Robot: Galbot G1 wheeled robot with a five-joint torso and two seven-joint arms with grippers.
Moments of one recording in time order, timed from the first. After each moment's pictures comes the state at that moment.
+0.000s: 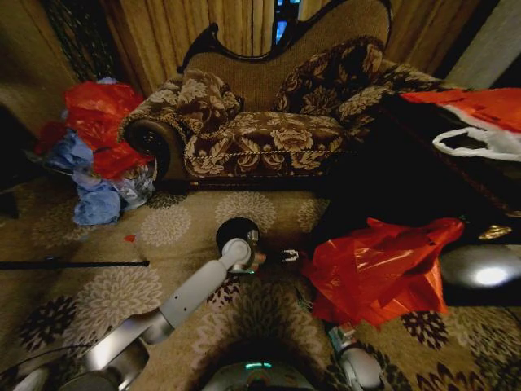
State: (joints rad) left arm 0.54 -1.23 0.30 -1.46 -1.74 0.74 -0.33; right arm -1.49 1.27 0.43 1.63 0.13 0.29 -0.17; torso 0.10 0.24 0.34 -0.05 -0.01
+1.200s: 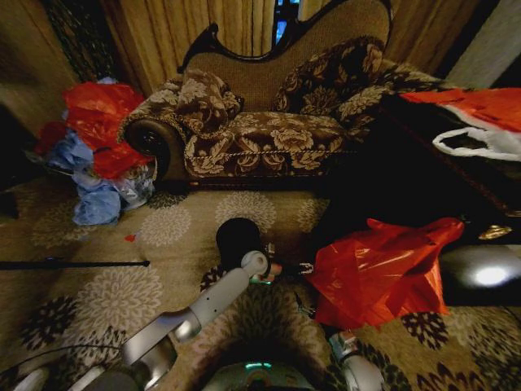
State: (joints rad) left arm 0.51 -1.41 0.36 -1.18 -1.55 0.74 -0.04; right arm -1.52 1.28 0.42 1.62 0.11 0.31 -0.18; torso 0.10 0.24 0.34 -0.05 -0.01
